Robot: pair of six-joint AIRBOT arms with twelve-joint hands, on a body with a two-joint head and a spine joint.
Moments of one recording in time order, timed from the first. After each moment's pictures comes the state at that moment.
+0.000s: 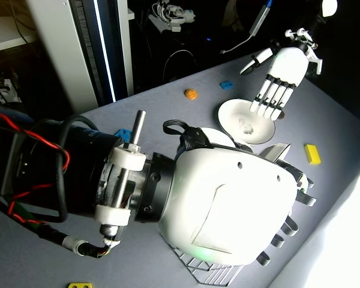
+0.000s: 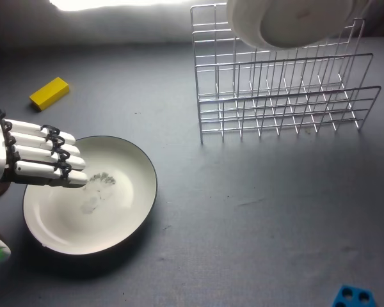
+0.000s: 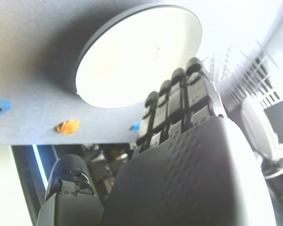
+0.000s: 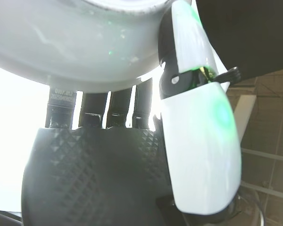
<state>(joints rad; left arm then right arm) 0.68 -0.86 1.47 1.36 -0.98 -0.07 -0.09 -1.04 1.48 -0.91 0.40 0.88</state>
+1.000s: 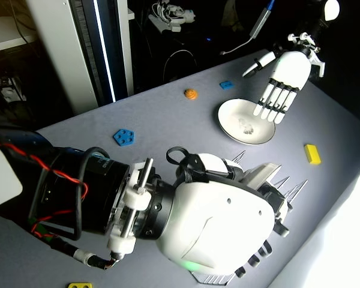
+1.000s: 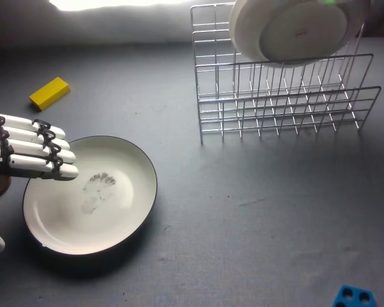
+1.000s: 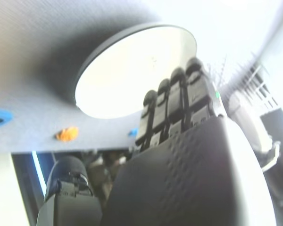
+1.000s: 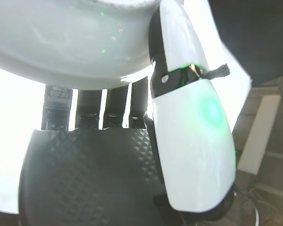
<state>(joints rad) 0.70 -0.89 1.55 1.36 -0.98 -0.07 -0.18 -1.10 1.55 -0.83 0.39 0.94</state>
